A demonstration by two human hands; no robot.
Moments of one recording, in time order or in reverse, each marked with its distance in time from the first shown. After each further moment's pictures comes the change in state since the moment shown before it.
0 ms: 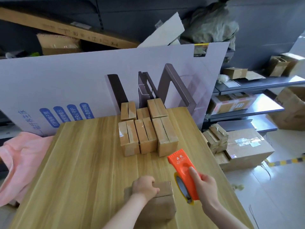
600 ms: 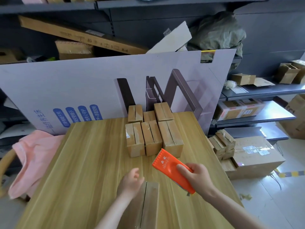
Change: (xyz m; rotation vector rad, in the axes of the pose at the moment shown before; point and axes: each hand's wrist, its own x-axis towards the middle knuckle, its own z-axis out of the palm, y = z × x) left_hand -0.041 -0.034 -0.050 -0.468 0.158 -0.209; right_hand 0.000 -0.047 0.013 -0.278 -0.381 -0.175
